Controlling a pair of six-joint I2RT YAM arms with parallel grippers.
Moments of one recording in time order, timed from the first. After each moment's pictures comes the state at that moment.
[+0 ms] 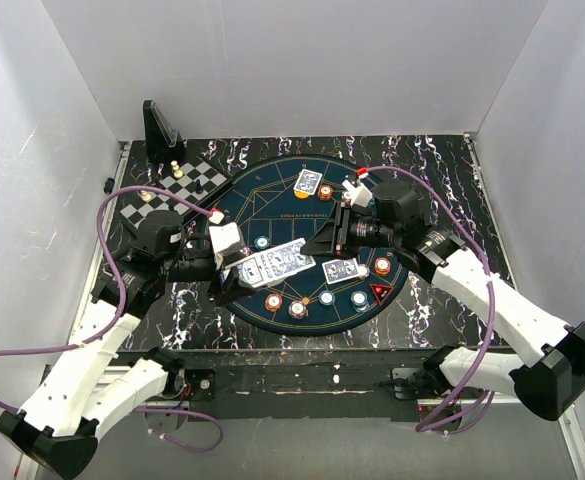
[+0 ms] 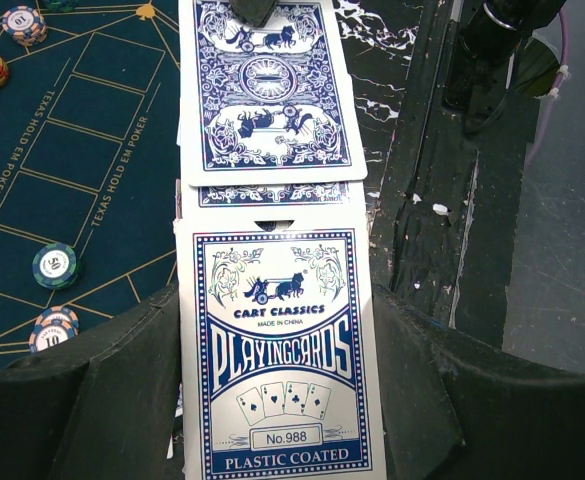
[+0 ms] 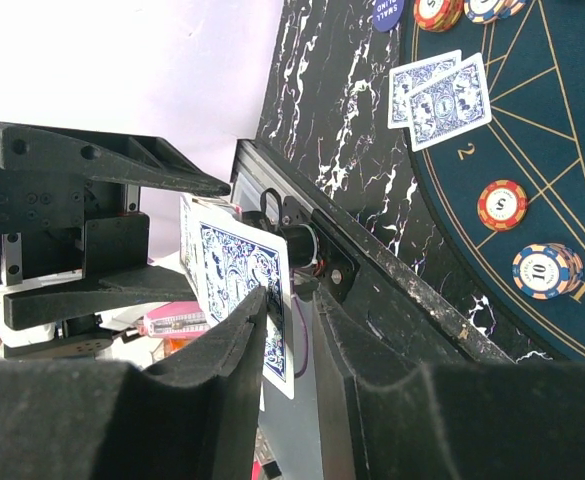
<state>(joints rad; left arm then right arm) -0.46 0.84 1.00 -0.74 0.77 0.38 0.68 1.16 1.05 -0.33 -0.55 0.93</state>
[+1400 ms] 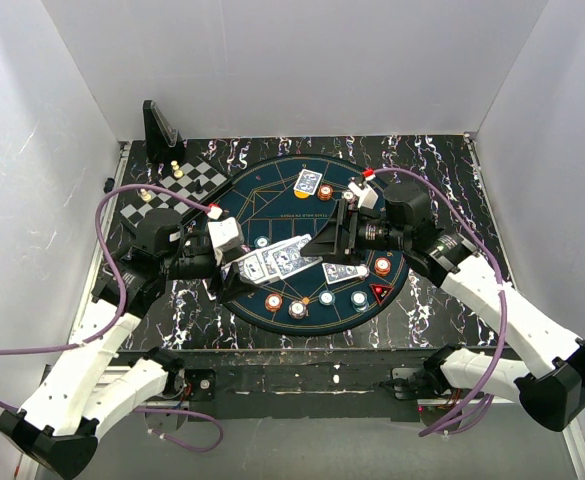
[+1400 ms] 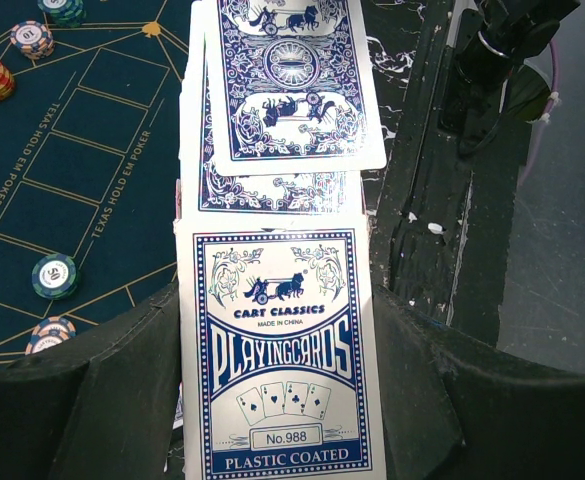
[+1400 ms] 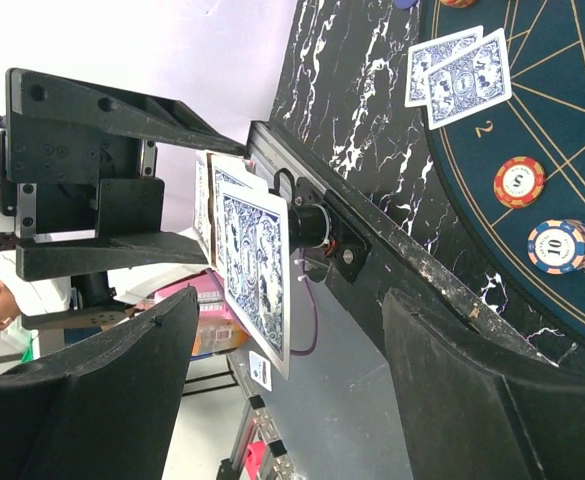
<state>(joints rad) -0.46 0.84 1.00 -0.69 0.78 0.33 0.66 1.10 1.05 -0.39 -0.60 0.93</state>
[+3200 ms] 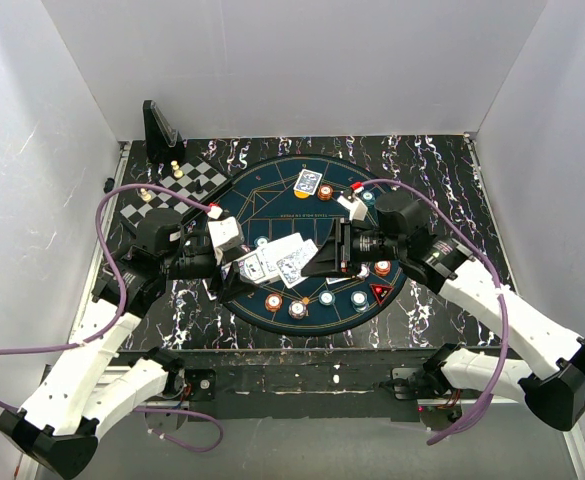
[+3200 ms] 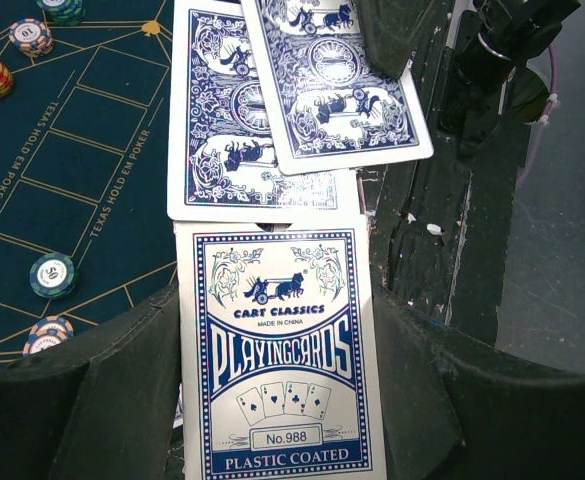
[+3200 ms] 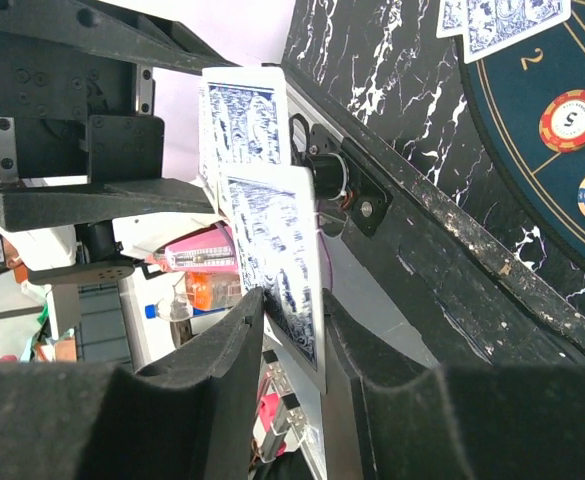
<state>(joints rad) -0.46 0.85 1.00 -0.69 0.77 0.32 0.74 1.09 1.01 -0.40 -0.65 0.96</state>
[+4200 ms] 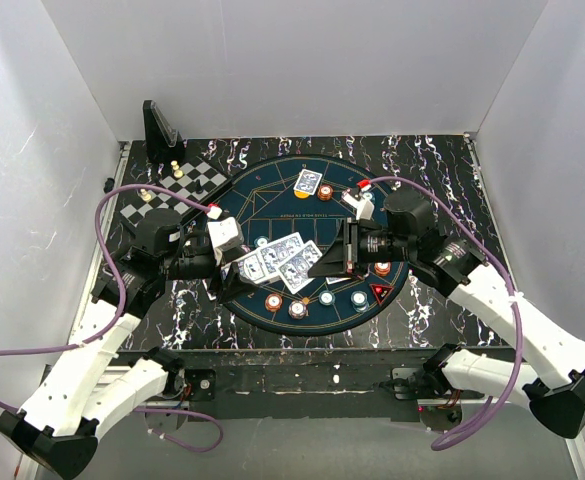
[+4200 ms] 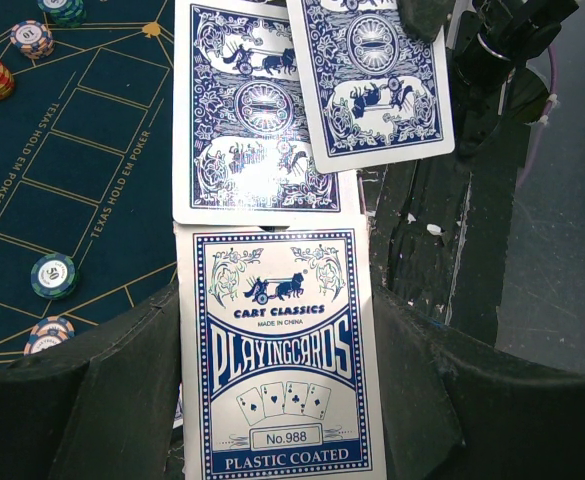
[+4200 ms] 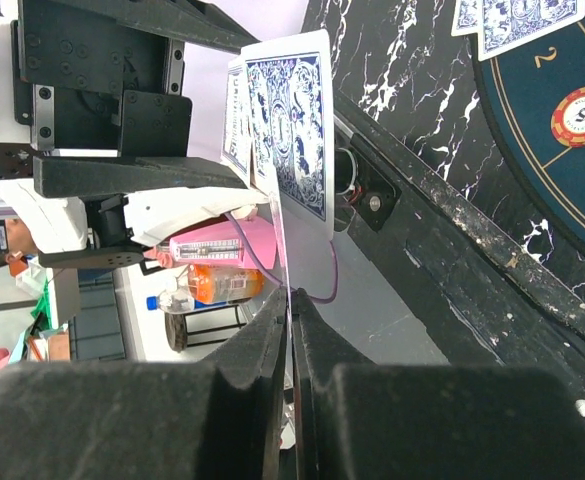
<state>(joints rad) -0.46 0.84 1.00 -0.69 0.77 0.32 0.74 1.04 1.06 -0.47 -0.65 0.94</state>
